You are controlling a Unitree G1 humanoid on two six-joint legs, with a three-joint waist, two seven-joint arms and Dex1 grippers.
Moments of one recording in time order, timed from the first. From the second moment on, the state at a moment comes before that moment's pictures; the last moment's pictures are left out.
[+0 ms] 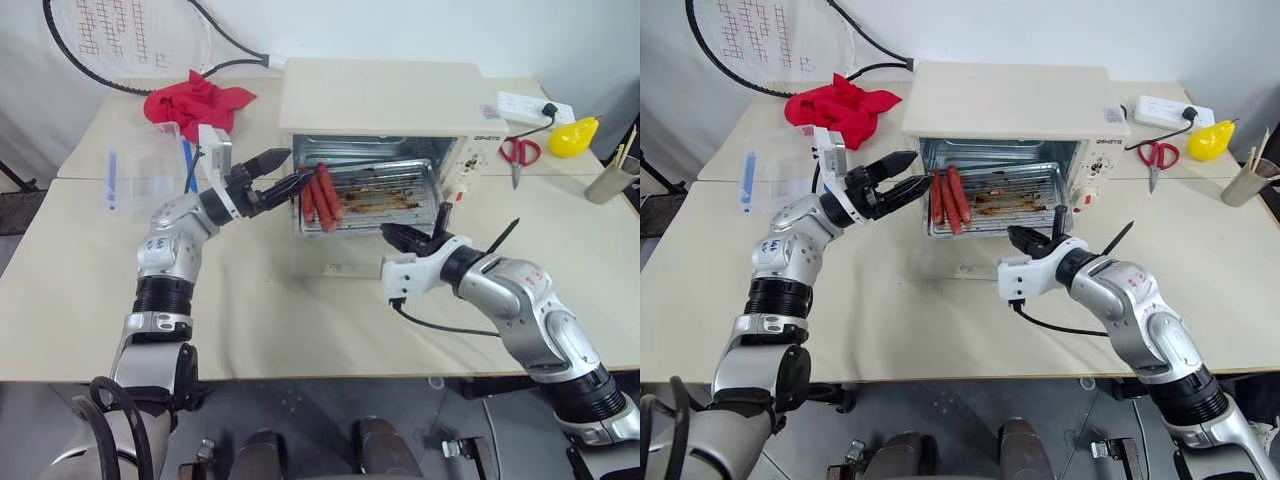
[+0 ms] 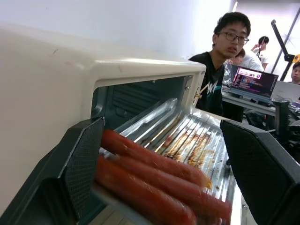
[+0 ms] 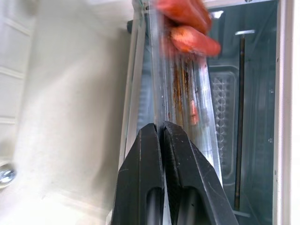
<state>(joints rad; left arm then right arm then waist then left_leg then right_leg) -0.88 0.36 0.16 0.53 -0.49 0.27 -0.97 -0.41 -0.69 0.23 -0.32 -0.66 -0.07 0.60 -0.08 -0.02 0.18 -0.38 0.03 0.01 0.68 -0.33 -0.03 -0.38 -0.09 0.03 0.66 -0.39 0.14</state>
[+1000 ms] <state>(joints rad) -0.92 0.48 0.38 0.52 -0.70 1.35 -0.62 -0.37 -0.65 0.23 -0.37 -0.59 -0.08 0.63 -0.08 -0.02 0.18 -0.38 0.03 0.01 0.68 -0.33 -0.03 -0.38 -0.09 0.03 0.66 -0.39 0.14</state>
